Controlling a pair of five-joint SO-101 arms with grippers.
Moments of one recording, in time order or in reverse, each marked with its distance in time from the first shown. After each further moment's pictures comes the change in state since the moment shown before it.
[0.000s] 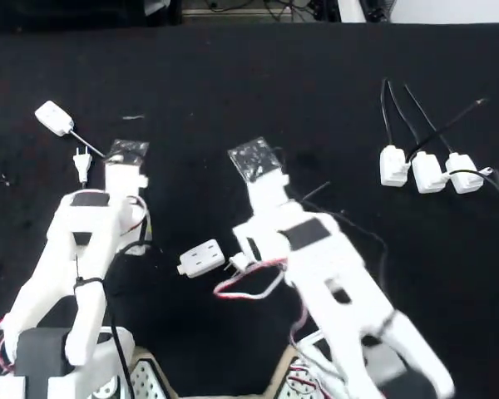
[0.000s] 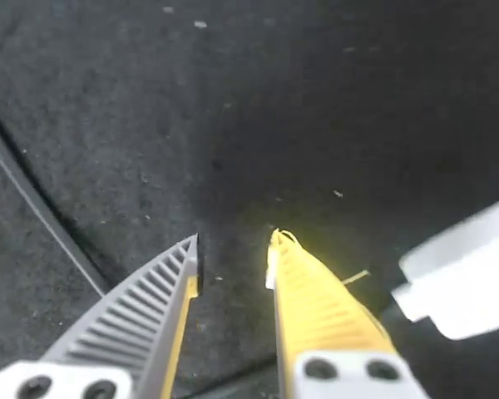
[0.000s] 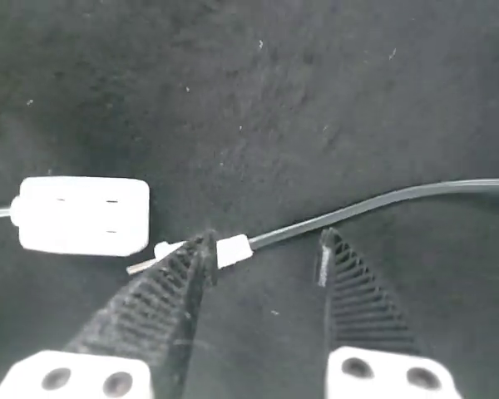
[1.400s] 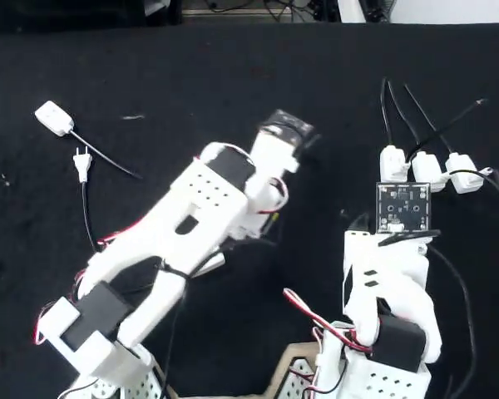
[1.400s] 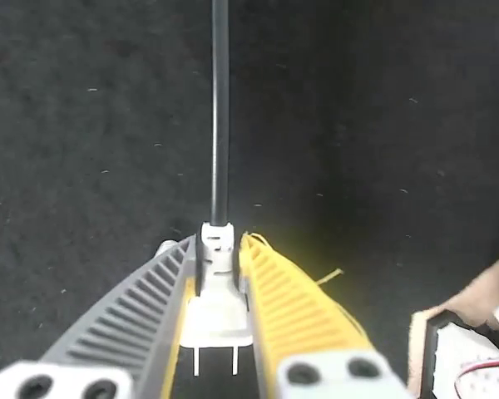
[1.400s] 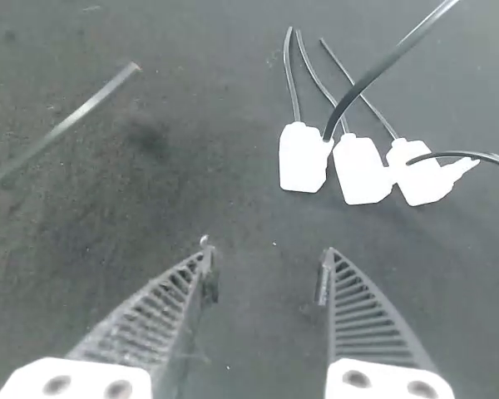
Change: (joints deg) left arm 40.0 19.4 -47.2 24.8 12.8; right arm 40.8 -56.6 8.4 18.9 13.0
